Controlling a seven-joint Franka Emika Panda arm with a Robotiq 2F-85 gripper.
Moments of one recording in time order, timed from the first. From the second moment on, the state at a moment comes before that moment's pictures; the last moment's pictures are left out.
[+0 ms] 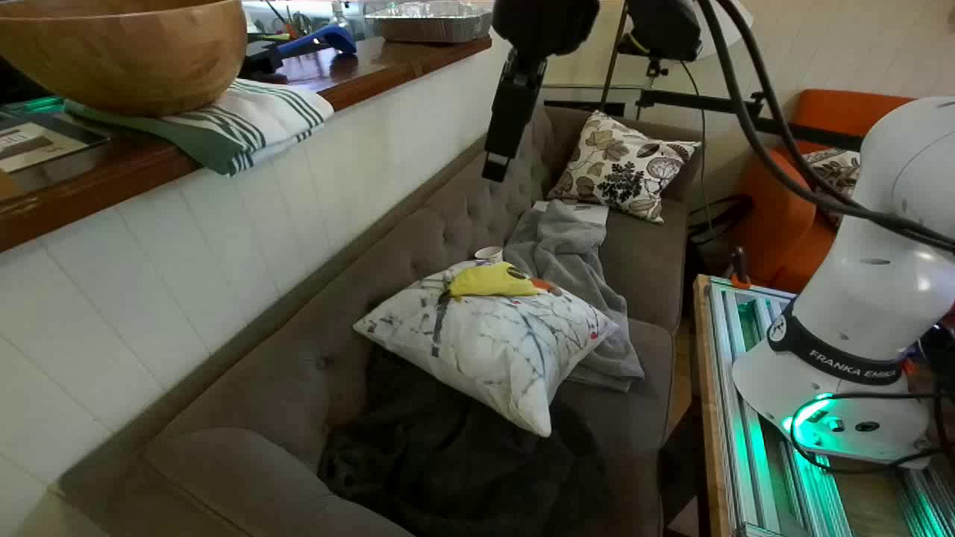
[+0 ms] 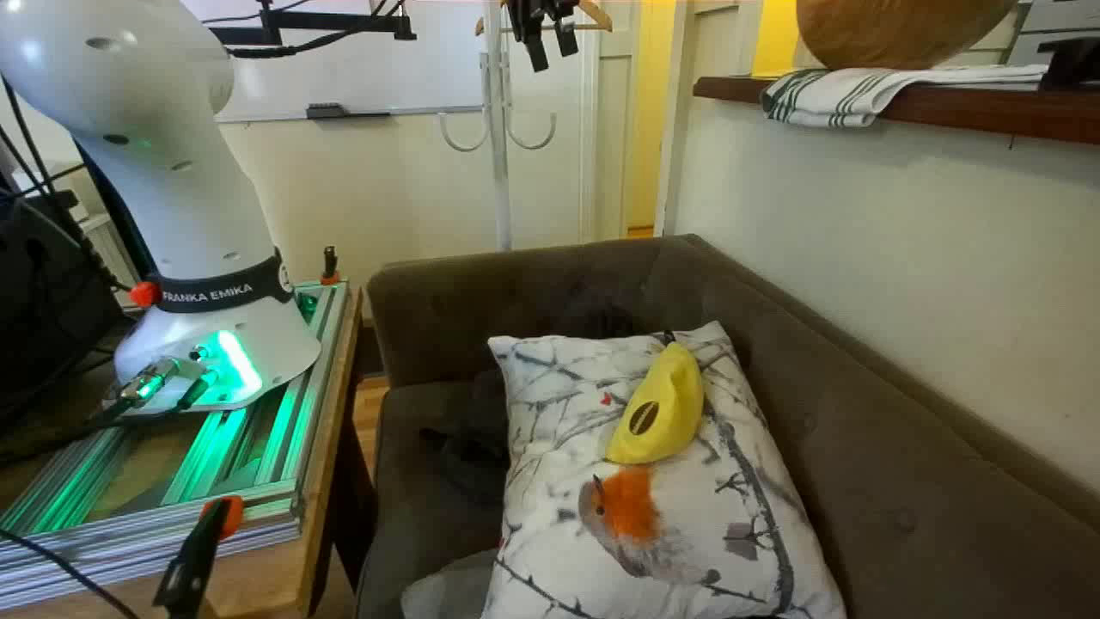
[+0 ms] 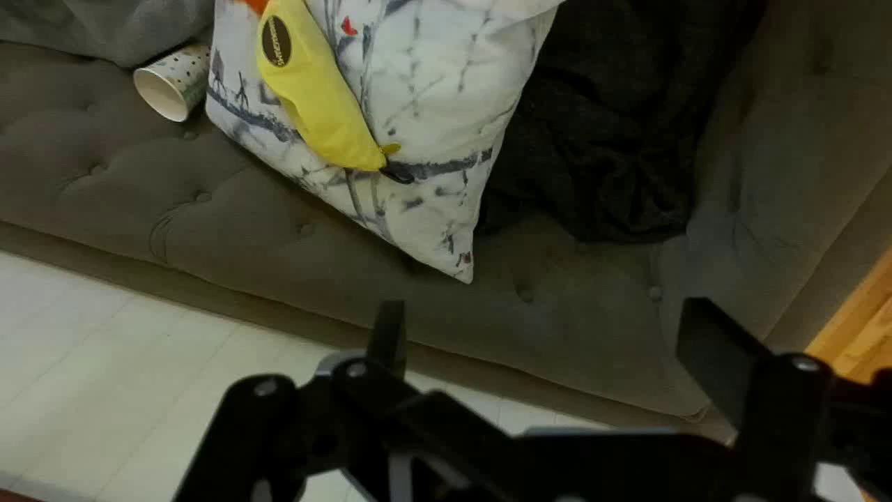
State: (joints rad) arm 0.03 -0.54 0.27 -2.50 -0.12 2.18 0.18
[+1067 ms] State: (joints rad) arm 0.04 -0.25 -0.11 -2.60 -0.08 2.50 -0.29
